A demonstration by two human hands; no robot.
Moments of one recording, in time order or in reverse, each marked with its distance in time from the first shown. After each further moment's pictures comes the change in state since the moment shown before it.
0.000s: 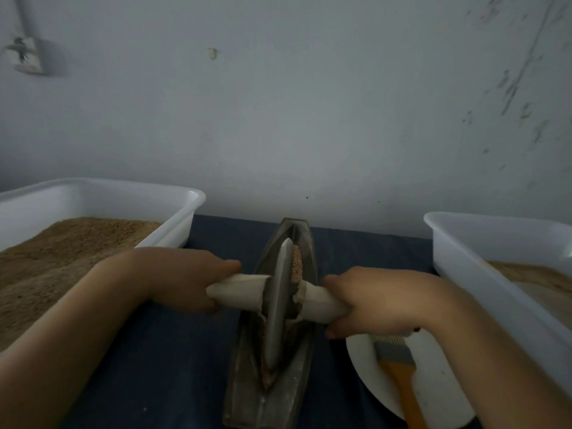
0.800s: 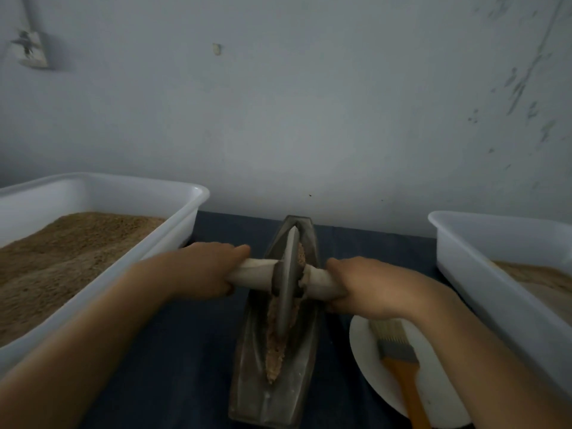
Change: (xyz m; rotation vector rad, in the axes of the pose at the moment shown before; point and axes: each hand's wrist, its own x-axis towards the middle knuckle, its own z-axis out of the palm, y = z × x) left_hand 0.024 -0.004 0.013 0.099 0.256 -0.052; right_hand 0.026 0.015 0.011 -0.023 0.162 0.051
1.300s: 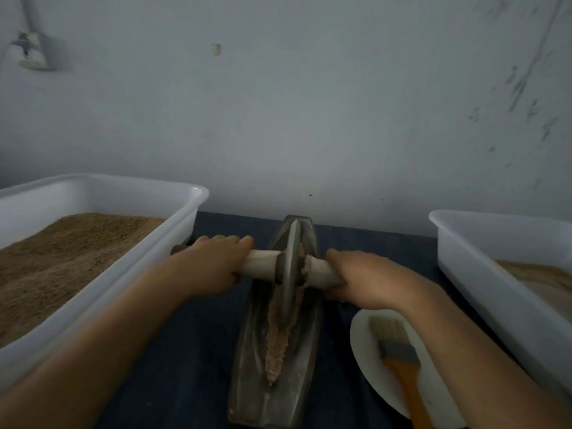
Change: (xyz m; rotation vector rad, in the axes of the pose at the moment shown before) left_hand 0.017 -0.002 0.012 0.091 0.186 -0.067; right_hand 0.013 0.010 0.006 -0.003 0.097 0.068
